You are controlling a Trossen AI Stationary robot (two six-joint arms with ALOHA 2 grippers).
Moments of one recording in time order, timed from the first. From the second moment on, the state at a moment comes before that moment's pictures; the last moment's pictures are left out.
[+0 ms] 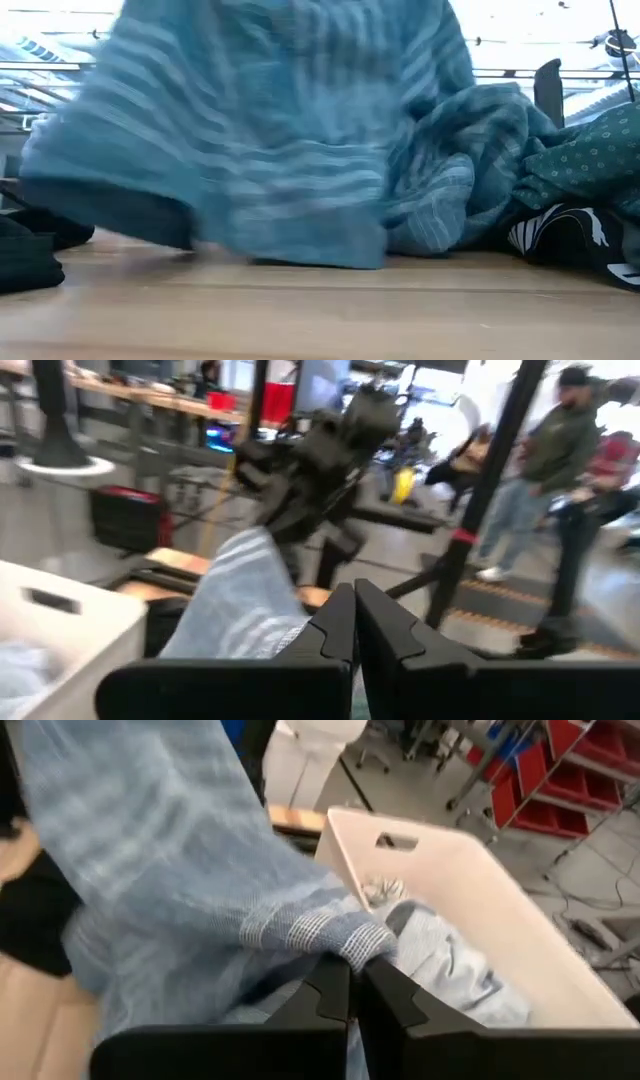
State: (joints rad) left arm -0.80 1.22 1.34 -0.12 -0.92 -0.24; right arm 0.47 1.26 1.36 -0.65 0.78 0.09
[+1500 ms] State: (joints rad) left arm -0.77 1.36 1.25 -1.27 -0.58 -1.28; right arm 0.24 1.59 1.28 -0.44 0.39 0.05
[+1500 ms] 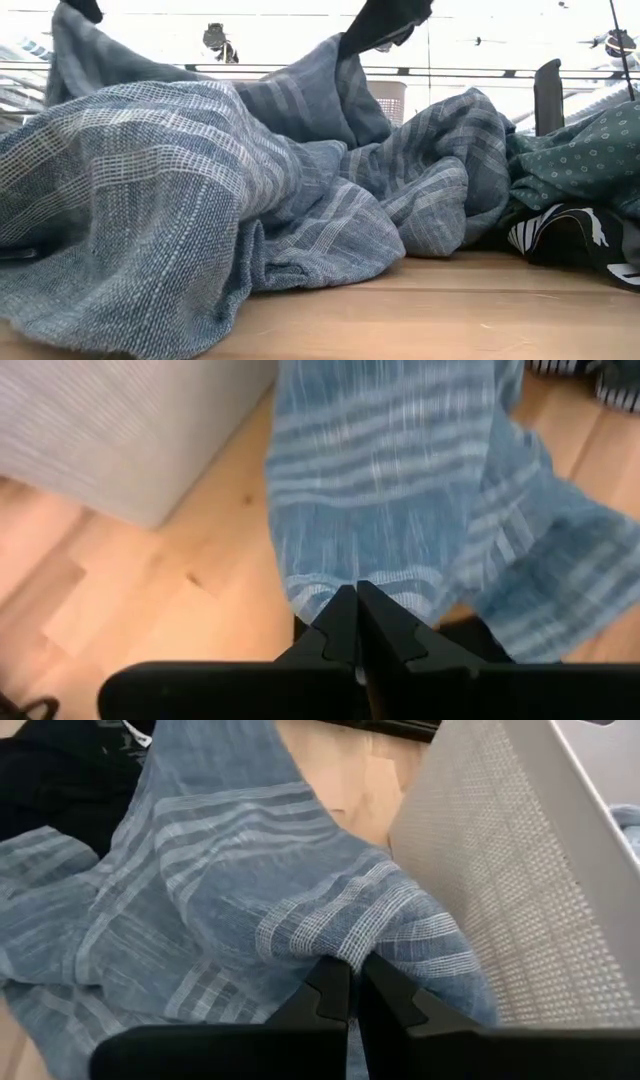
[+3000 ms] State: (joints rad) left arm -0.54 1.98 1.27 -0.10 -0.35 -0.09; right arm 0.17 1.56 1.28 -0.55 0.15 0.07
